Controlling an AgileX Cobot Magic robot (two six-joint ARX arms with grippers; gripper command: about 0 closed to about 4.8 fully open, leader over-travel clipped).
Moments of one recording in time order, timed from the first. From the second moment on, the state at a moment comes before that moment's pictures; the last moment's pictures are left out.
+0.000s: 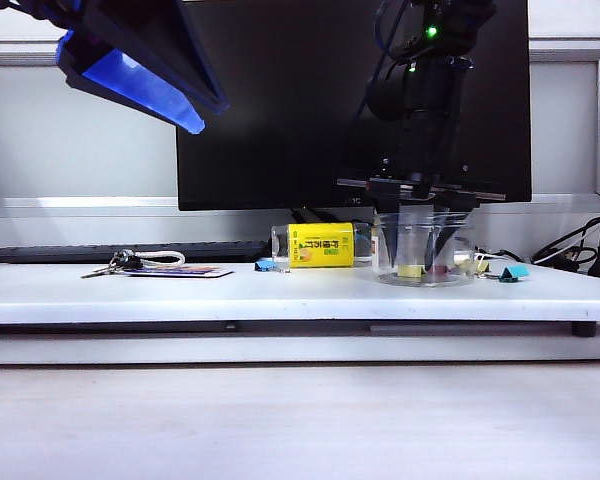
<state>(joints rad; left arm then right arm) -0.64 1.18 0.98 -0.55 0.33 0.21 0.38 2.17 2.00 -1.18 -0.05 0.39</state>
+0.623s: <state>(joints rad) -0.64 1.18 0.98 -0.55 0.33 0.21 0.38 2.18 1.98 -1.18 -0.05 0.33</state>
